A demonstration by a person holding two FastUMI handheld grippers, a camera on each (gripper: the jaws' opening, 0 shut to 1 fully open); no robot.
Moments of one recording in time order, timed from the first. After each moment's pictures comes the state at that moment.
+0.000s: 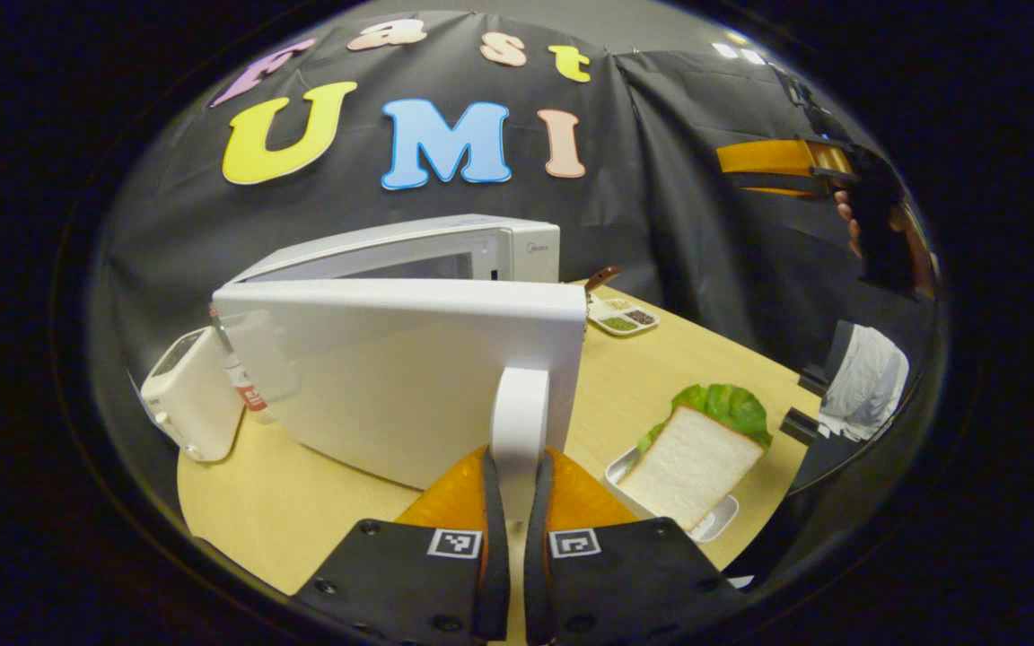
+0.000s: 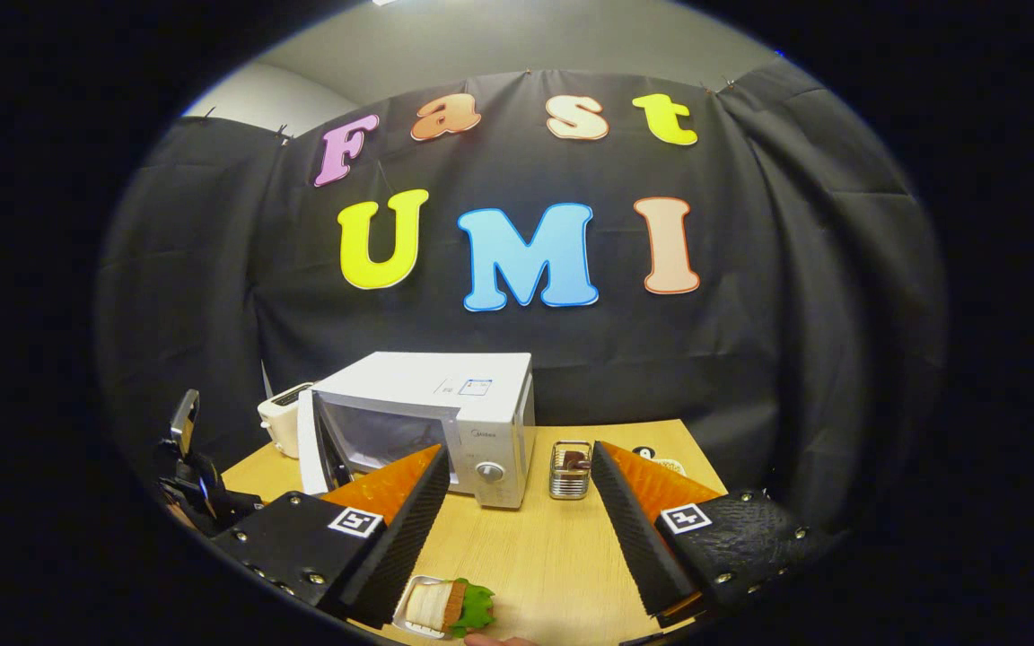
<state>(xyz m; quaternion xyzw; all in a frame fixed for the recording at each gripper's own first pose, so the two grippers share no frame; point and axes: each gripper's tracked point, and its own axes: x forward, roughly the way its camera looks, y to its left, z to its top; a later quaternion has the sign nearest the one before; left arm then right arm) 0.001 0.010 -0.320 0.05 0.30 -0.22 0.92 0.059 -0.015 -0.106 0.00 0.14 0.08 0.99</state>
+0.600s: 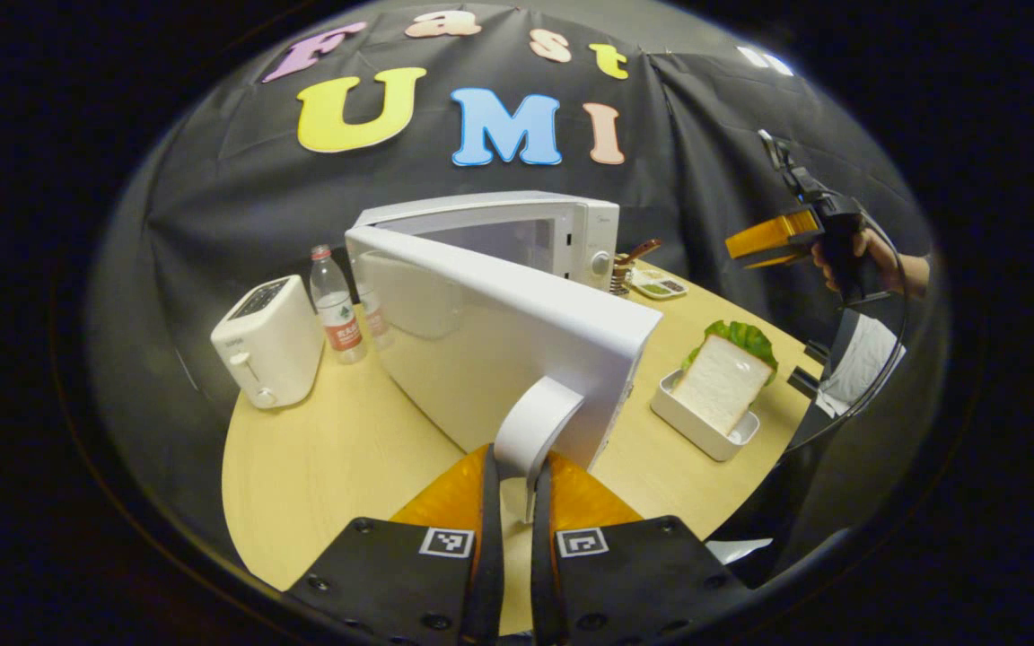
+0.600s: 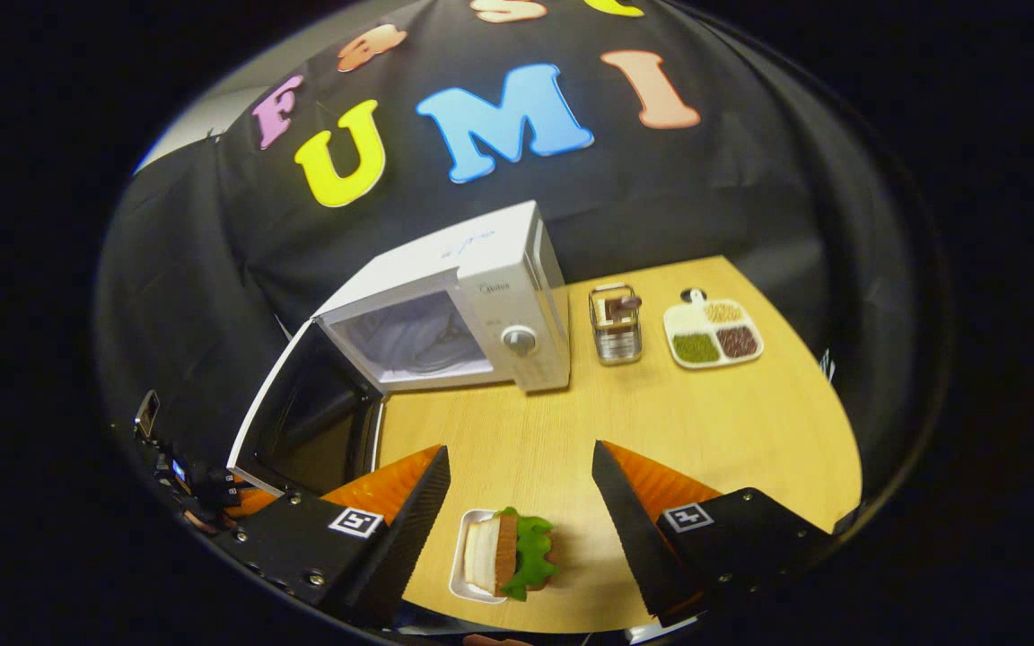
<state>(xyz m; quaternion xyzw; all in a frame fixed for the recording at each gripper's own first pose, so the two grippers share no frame) -0.078 0.152 -0.311 0.05 0.35 -0.17 0.92 0.033 0.013 -0.247 0.15 0.38 0.12 0.91</state>
